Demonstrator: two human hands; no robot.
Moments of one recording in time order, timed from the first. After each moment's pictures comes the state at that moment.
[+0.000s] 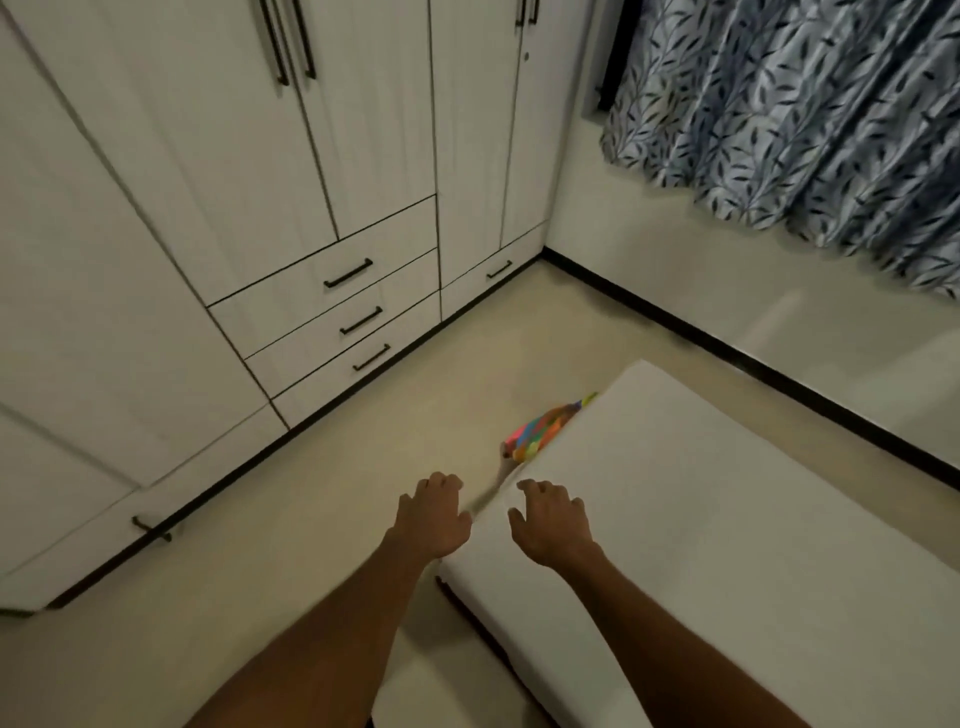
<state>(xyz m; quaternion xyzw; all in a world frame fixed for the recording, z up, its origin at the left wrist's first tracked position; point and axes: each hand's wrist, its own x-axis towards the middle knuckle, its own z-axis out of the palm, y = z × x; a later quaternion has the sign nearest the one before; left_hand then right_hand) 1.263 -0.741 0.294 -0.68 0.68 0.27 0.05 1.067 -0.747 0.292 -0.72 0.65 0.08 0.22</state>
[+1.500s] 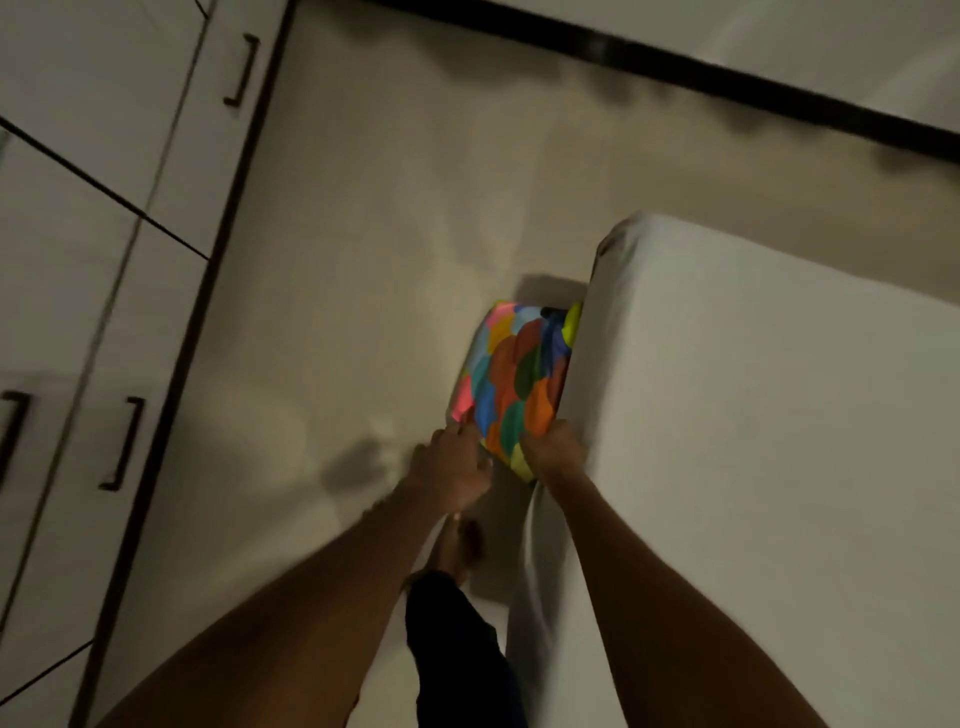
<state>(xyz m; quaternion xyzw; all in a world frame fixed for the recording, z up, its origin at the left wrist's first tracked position) 1.171 -1.326 -0.097 -0.44 0.76 0.40 0.25 1.030 -1.265 -0.073 -0.12 0.86 -0.15 0.48</state>
